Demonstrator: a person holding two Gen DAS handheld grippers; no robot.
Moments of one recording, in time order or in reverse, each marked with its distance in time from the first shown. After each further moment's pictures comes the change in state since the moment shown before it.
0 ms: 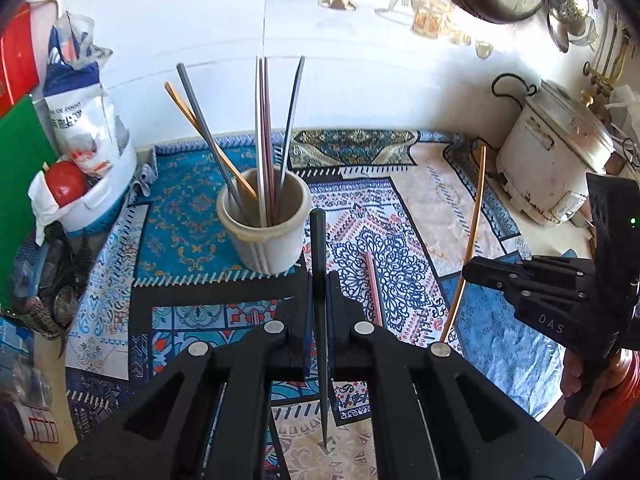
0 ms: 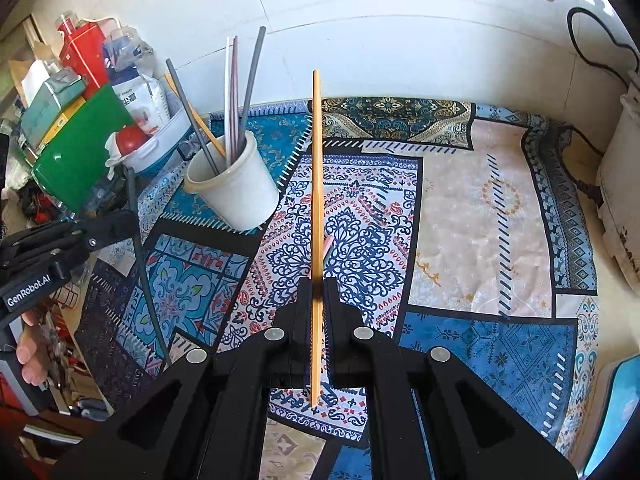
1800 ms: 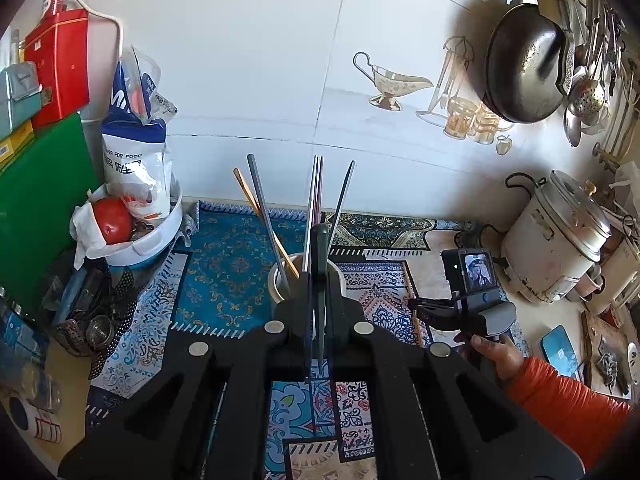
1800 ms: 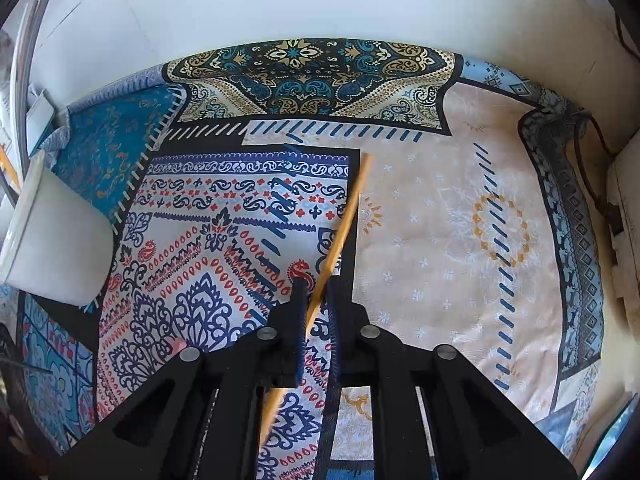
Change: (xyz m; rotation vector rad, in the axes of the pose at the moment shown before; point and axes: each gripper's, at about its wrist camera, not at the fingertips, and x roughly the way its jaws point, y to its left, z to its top) left arm -0.056 0.039 0.038 -0.136 -0.194 0.023; right arm 0.131 -0.058 0.065 0.090 0.160 -0.245
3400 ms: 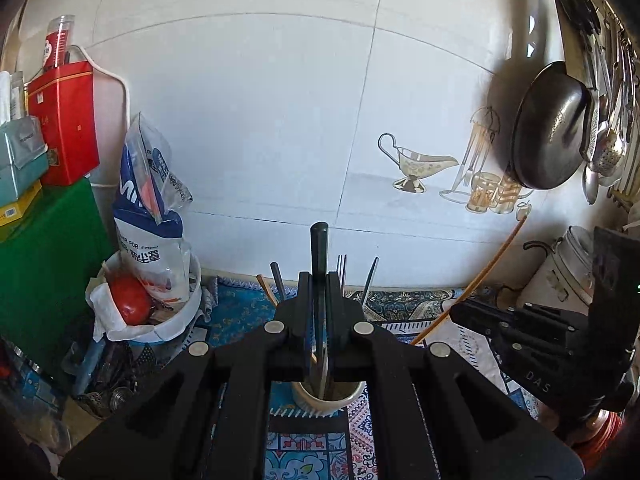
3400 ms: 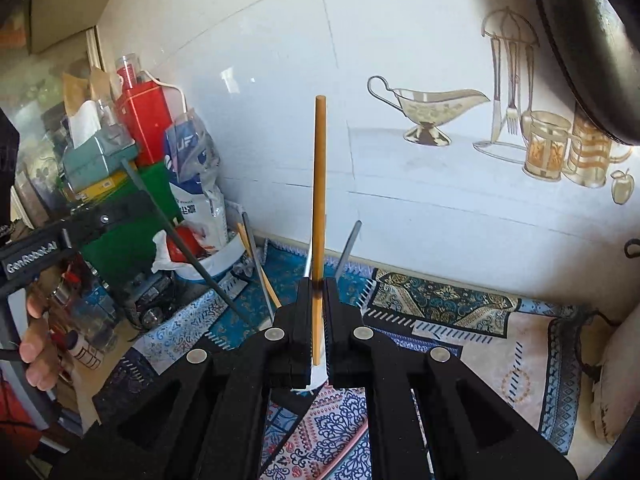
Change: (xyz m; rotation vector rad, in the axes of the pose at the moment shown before) left arm 0.004 0.015 0.073 -0.006 -0.144 0.055; right arm -0.198 0.087 0.024 -0.261 -0.472 0.335
